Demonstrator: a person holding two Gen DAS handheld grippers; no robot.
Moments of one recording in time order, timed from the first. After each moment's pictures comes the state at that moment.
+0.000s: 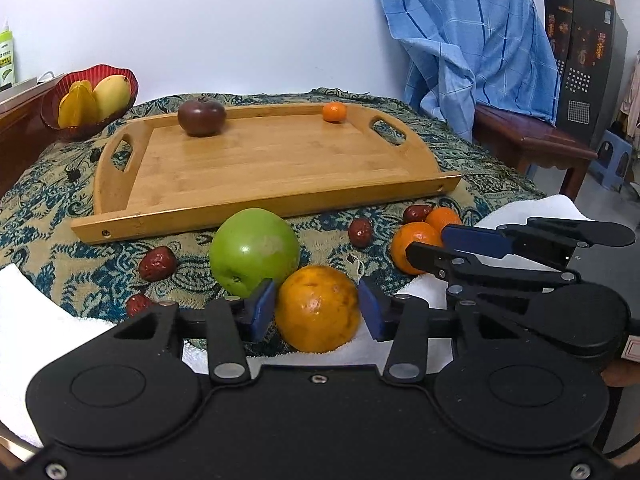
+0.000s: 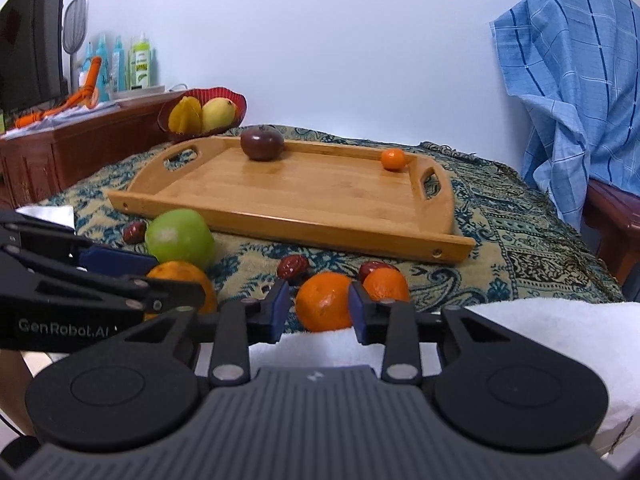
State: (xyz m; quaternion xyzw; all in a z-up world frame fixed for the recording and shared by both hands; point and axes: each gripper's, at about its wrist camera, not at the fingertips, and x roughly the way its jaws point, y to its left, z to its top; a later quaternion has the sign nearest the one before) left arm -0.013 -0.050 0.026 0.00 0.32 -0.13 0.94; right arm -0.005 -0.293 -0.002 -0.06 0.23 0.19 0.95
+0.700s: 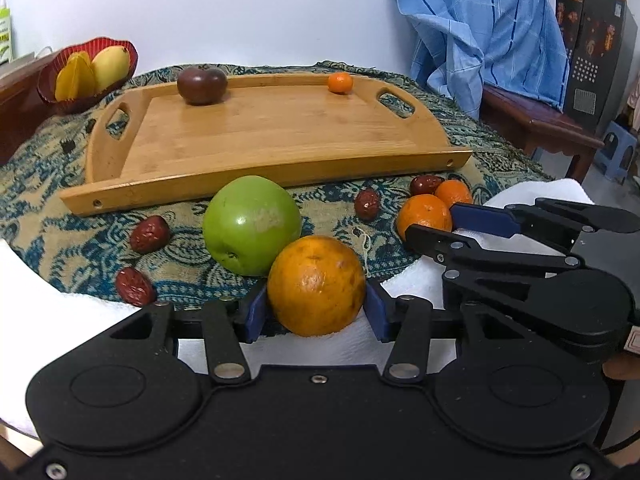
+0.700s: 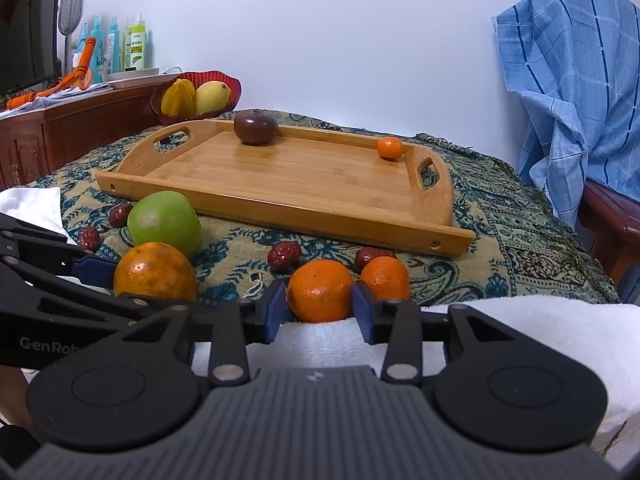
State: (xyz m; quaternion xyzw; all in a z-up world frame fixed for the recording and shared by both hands) left arm -0.005 -0.053 0.013 0.00 0.35 -0.12 0.93; right arm 0.003 -0.290 -0.008 -0.07 0.24 0.18 0.95
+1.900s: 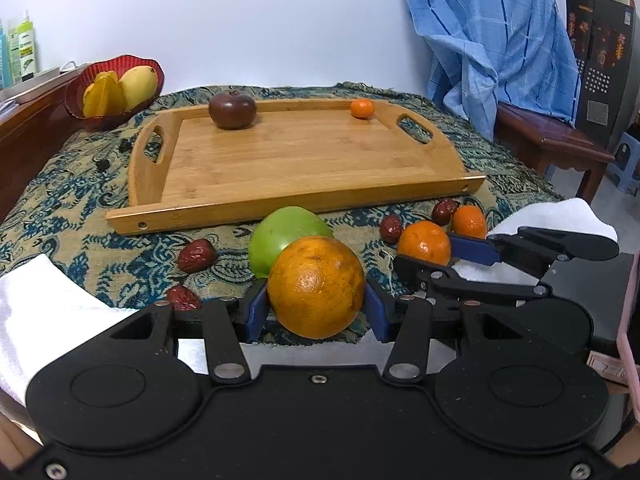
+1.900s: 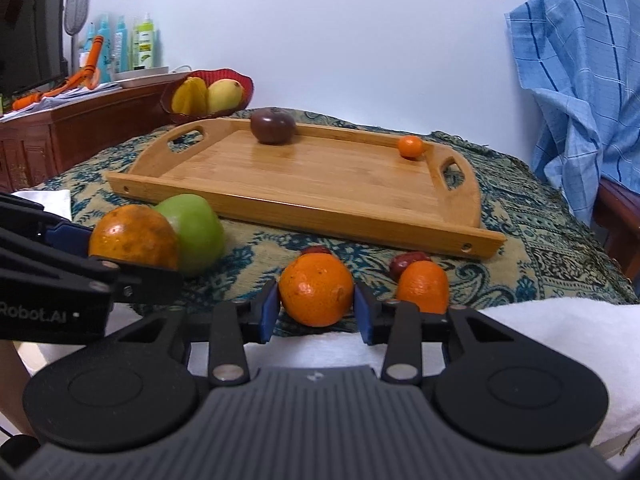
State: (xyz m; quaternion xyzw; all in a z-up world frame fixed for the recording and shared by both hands) left arm -0.018 -0.034 0.036 0.00 0.33 -0.09 0.94; right arm 0.006 -0.270 -0.010 -0.07 0.25 0.20 0.95
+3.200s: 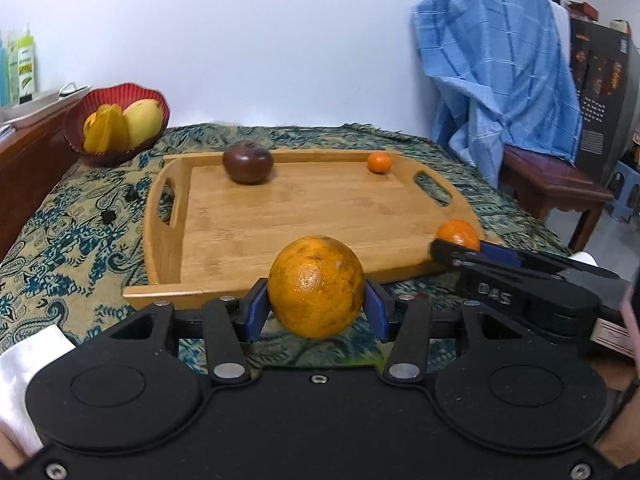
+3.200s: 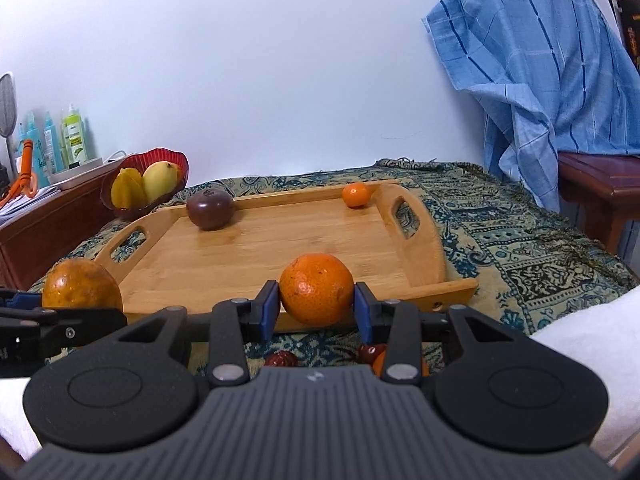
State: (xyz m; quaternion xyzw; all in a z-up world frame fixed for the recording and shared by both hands) left arm 0.033 0.001 0.067 -0.03 0.30 -0.10 0.95; right arm 0.051 -0.281 0.013 0.05 0.21 0.11 0.97
